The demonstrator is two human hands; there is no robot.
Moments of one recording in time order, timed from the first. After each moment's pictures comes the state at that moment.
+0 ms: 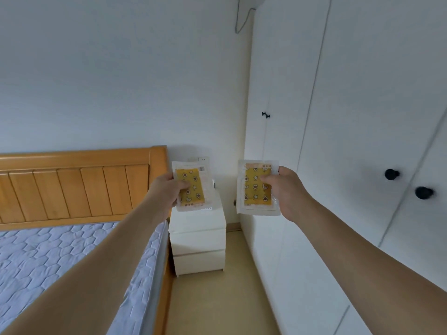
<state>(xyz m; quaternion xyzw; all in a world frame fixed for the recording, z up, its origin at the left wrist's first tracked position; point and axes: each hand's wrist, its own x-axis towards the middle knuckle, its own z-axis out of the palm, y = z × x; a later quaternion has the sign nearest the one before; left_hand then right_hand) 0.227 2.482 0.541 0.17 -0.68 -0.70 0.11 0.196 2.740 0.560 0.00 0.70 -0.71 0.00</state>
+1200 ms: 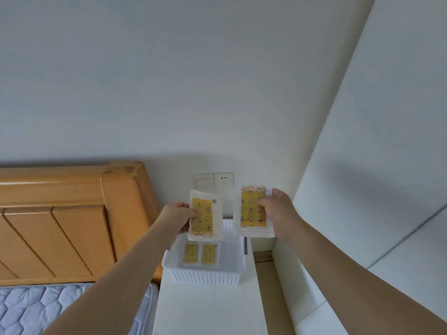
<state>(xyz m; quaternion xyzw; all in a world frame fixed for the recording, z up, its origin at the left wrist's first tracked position) -0.531 2.214 0.350 0.32 -0.66 -0.68 -0.05 -0.581 2.440 0.389 0.12 0.73 -0.66 0.15</state>
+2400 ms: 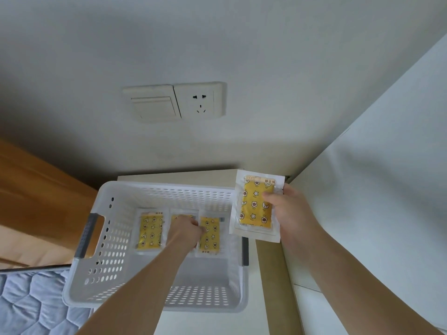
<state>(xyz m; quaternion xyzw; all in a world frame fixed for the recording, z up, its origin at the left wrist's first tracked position) -0.696 2.247 -0.039 0.39 -0.79 -0.41 -0.24 -0.750 2.443 0.092 0.25 0.70 -0.62 0.25</state>
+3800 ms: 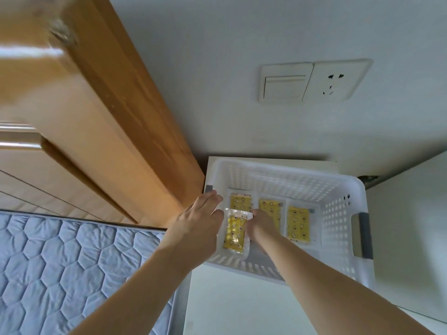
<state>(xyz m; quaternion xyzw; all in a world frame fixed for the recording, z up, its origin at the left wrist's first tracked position) -0.572 2.086 0.053 -0.05 -1.00 -0.09 -0.01 -0.663 2.219 -0.036 0.09 0.84 -0.35 0.42</state>
